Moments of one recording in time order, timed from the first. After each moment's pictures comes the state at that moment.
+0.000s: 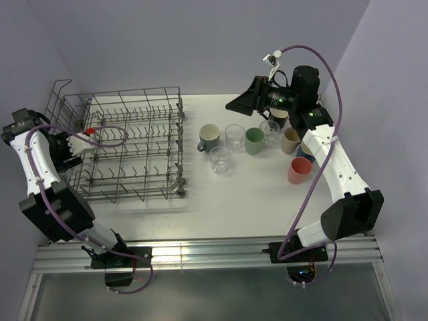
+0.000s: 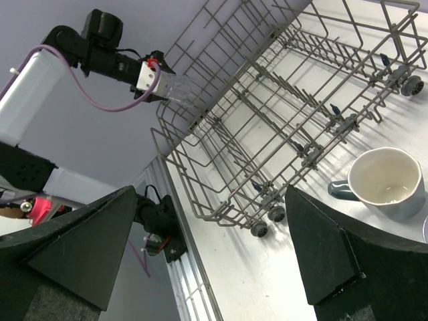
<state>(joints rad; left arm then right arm) 0.57 1.53 1.52 -1.26 0.19 1.71 0.20 1.44 1.49 -0.19 -0.95 0.54</state>
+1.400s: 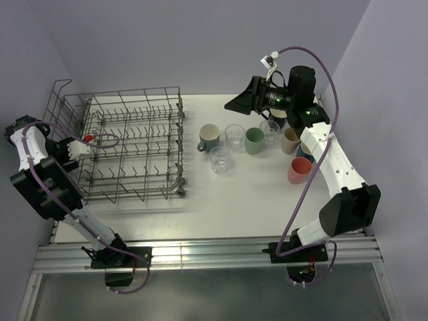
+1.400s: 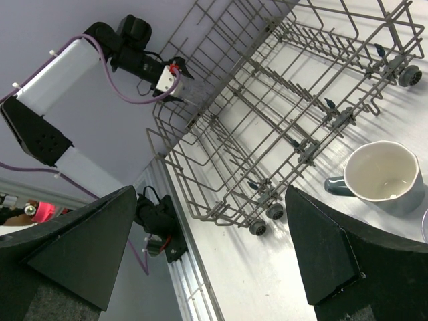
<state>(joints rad) 0.63 1.81 1.58 -1.22 0.20 1.90 0.20 1.48 1.49 -0.20 -0.94 0.55</state>
